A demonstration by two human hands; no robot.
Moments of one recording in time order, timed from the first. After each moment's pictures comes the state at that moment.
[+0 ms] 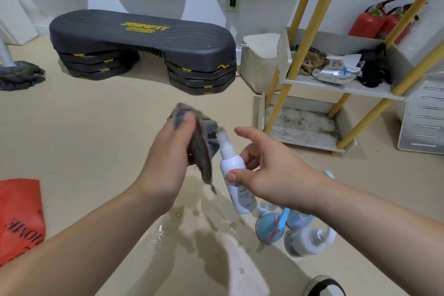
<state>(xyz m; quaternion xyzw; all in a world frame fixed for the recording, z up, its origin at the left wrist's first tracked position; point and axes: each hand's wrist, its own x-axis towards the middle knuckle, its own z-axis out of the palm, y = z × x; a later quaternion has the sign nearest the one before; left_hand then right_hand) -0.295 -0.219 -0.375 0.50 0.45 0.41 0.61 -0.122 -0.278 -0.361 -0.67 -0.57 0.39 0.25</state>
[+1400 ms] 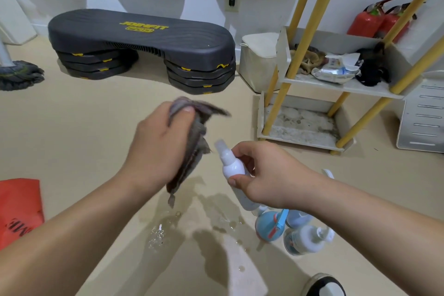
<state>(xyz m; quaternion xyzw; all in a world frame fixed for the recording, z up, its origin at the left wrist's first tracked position) -0.310 -0.203 -0.364 0.66 0.51 0.41 0.37 -0.120 -0.277 -0.365 -0.68 -0.65 0.30 0.14</state>
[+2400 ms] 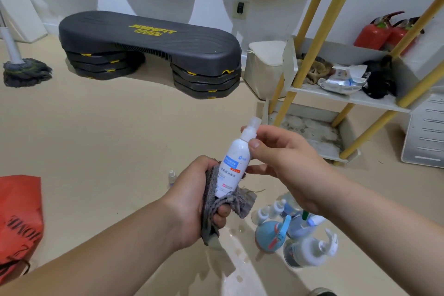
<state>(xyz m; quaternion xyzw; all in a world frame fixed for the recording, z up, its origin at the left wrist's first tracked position) -0.282 -0.242 -0.382 0.26 0.51 0.18 0.80 -0.110 -0.266 -0.358 -0.64 -0.41 0.49 0.43</state>
